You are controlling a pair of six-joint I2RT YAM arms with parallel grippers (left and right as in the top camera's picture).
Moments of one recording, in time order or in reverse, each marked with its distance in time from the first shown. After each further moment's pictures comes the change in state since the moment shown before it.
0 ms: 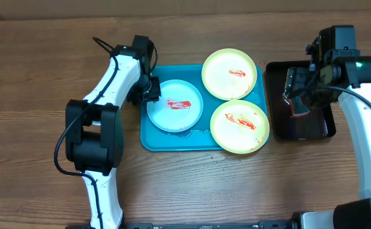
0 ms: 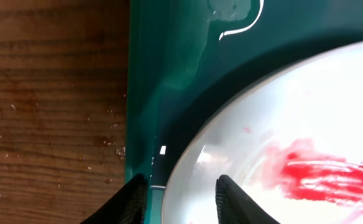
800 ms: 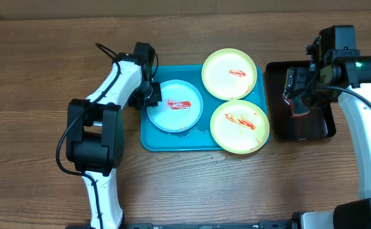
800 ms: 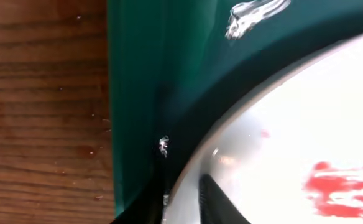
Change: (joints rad) left arm -0.005 -0.001 -0.093 0.082 -0.002 0.016; right arm 0.000 0.000 0.000 -0.001 0.018 0.001
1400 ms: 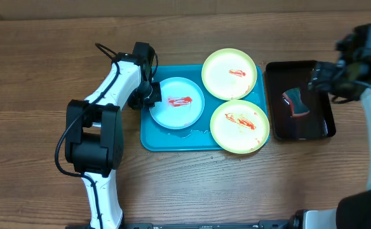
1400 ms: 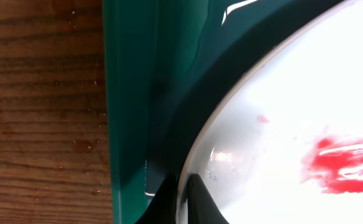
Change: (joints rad) left arm 0.000 -0.011 -0.006 0.002 0.015 0.010; right arm -0.219 0.029 0.000 0.083 -0.066 -0.048
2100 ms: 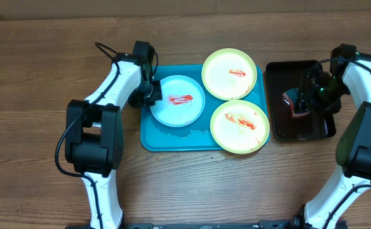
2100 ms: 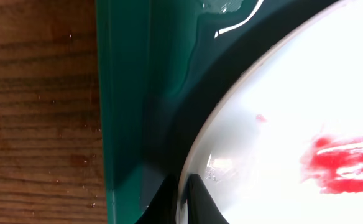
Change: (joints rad) left arm 0.000 0.000 -0.001 0.036 0.004 0.000; right arm -0.045 0.476 0.002 -0.022 -0.087 -0.328
